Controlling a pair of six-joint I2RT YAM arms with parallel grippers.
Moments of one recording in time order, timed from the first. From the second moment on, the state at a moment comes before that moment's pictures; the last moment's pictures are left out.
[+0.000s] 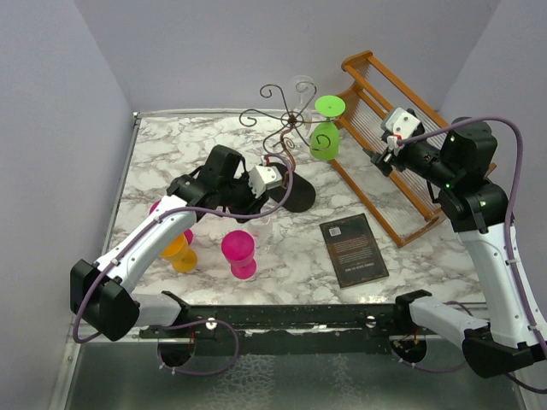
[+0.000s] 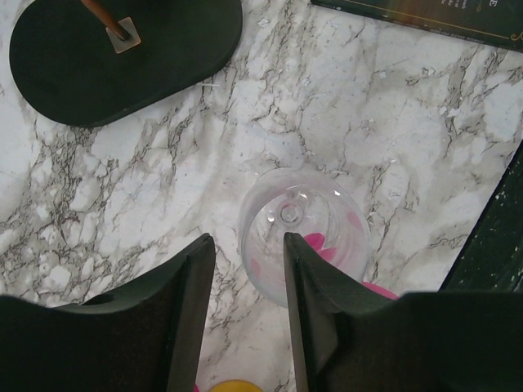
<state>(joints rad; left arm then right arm) -0.55 1.29 1.17 -0.74 0.40 0.43 0.25 1.04 1.42 -0.55 -0.44 -0.68</state>
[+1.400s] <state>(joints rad) -0.59 1.31 1.24 -0.73 0.56 0.53 0.25 1.10 1.48 -0.58 -0.44 -0.69</state>
